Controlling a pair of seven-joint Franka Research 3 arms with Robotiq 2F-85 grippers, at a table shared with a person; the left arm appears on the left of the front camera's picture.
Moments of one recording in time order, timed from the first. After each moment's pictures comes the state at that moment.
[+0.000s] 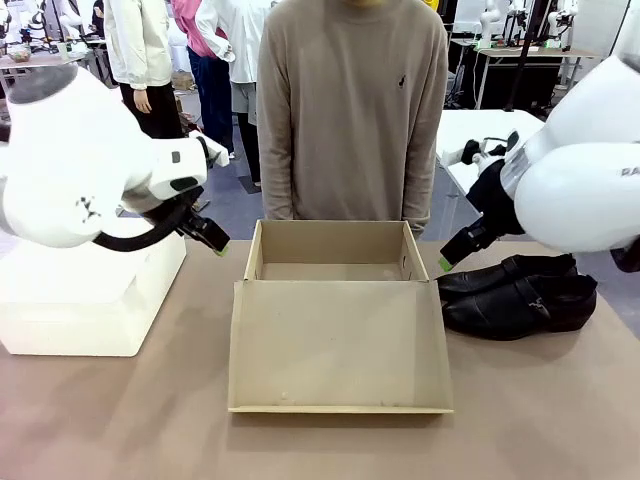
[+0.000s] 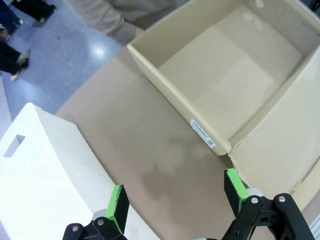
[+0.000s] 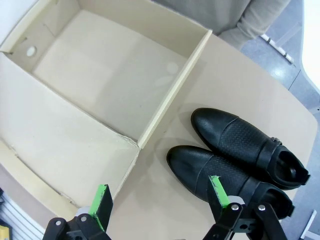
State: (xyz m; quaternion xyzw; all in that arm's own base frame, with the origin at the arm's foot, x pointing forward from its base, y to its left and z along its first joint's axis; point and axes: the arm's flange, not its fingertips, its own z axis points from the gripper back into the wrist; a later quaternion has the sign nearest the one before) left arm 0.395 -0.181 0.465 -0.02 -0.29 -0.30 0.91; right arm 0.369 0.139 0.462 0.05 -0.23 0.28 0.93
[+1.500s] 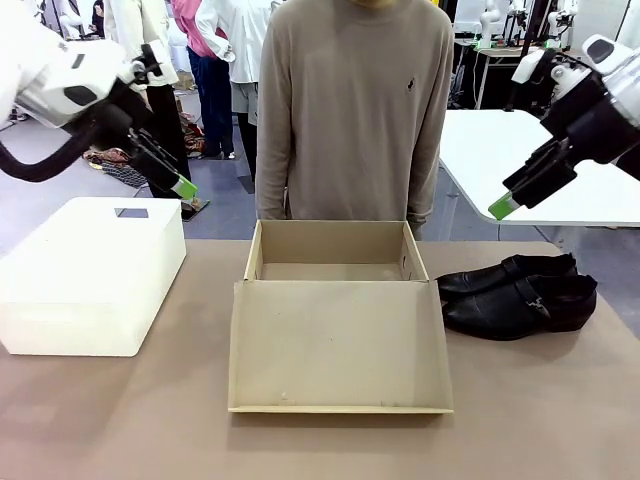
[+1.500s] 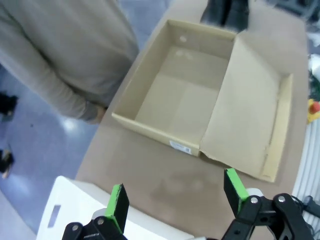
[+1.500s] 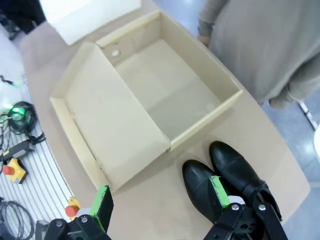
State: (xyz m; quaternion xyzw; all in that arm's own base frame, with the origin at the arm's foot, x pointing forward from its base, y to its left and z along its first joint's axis) left arm 0.387 -0.117 0.574 -0.12 -0.34 -0.49 0.79; right arm 0.350 0.075 0.566 0.16 -0.27 0.46 0.83
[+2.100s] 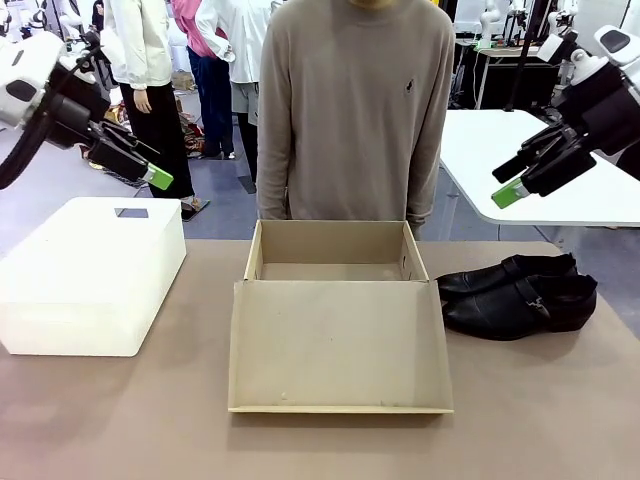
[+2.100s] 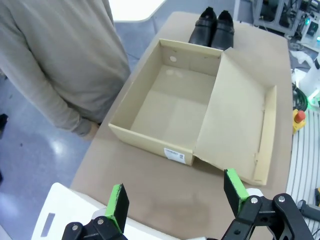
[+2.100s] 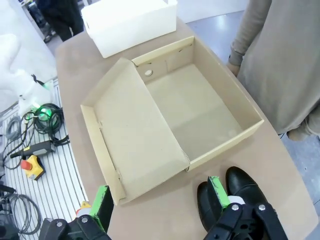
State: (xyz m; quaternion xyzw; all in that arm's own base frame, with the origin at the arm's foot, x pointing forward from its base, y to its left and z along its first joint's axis) left arm 0.388 -0.077 0.571 -0.19 -0.36 -0.49 0.77; right arm 0.356 0.067 0.569 0.23 -0.28 0.50 0.78
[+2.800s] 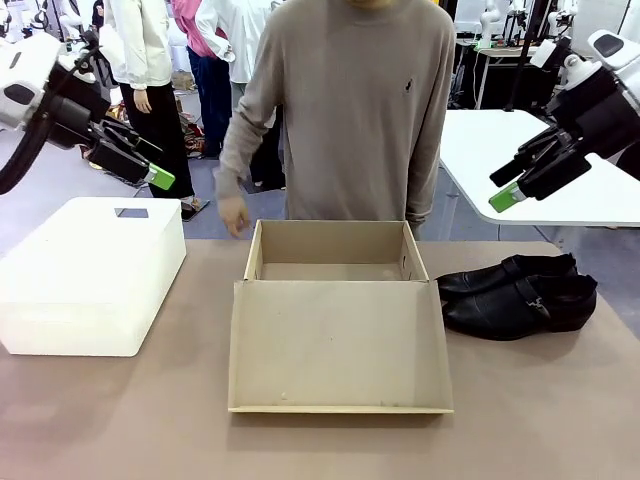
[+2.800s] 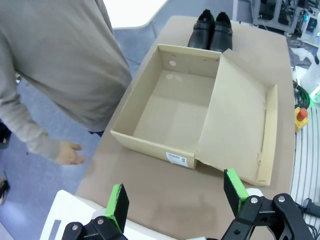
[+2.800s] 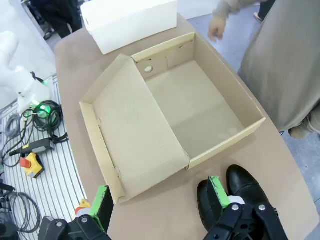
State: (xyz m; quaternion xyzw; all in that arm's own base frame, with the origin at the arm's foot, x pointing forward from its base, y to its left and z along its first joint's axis) left arm 0.382 -0.081 0.572 -0.18 -0.38 -0.51 0.76; right arm 0.358 0.070 0.565 0.23 -0.28 0.50 0.79
